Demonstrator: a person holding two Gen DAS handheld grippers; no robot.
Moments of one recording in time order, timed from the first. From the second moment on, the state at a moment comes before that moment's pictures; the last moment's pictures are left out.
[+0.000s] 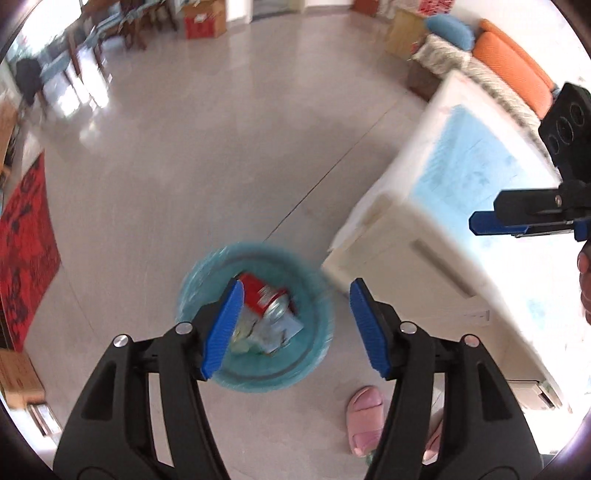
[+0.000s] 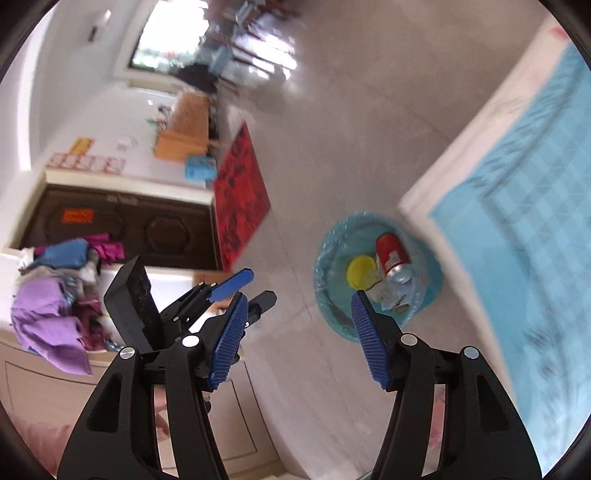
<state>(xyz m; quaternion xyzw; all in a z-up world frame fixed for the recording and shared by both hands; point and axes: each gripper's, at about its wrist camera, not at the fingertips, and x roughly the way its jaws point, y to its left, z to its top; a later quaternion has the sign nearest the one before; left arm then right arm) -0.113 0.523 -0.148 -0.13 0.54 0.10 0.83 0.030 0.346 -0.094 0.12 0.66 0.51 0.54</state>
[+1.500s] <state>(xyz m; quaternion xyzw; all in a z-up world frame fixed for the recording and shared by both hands) -0.087 -0.172 -0.200 0.02 0.57 -0.12 0.81 -0.083 -0.413 -0.145 -0.01 0.61 0.24 0.76</state>
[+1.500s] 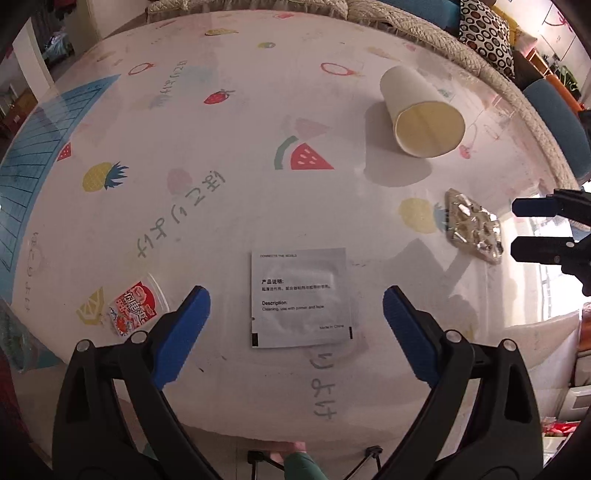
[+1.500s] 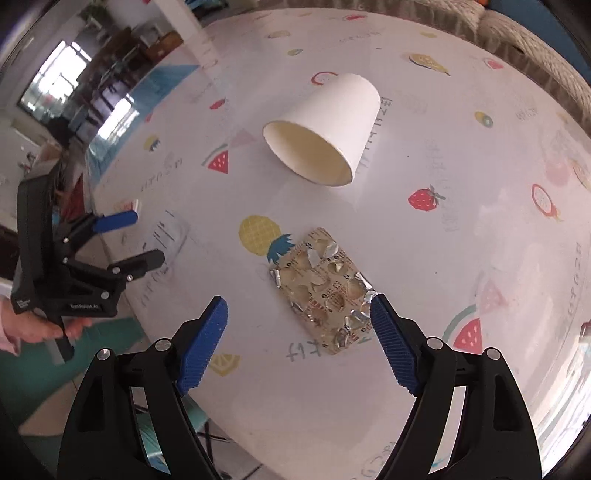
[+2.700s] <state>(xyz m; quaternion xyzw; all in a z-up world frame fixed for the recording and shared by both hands) -0.084 -0.178 -0.200 0.02 0.57 -0.13 0.81 -0.065 -0.393 -0.169 -0.11 0.59 0.29 0.75</state>
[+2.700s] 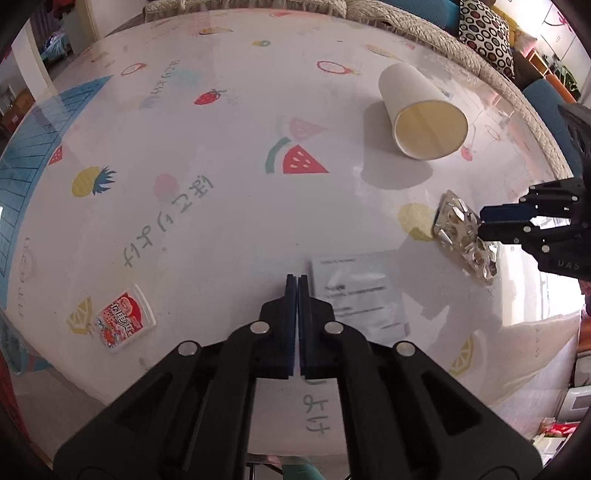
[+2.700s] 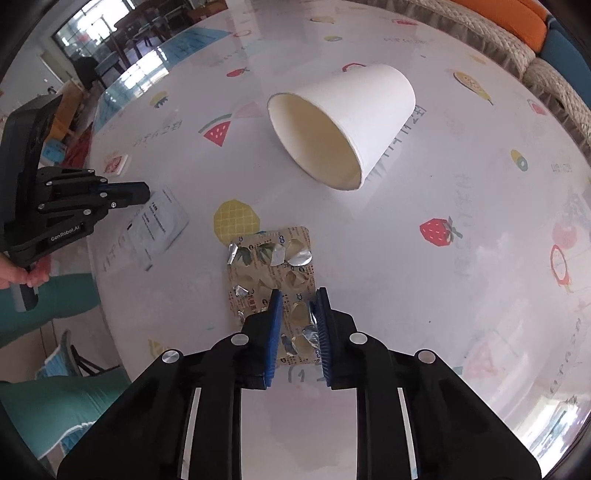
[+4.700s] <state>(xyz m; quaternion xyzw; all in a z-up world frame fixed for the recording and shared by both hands) -0.068 -0.190 -0.148 -0.01 0.54 -0.18 0.82 -0.074 -0.368 -0.132 0.04 0.57 0.27 0.78</state>
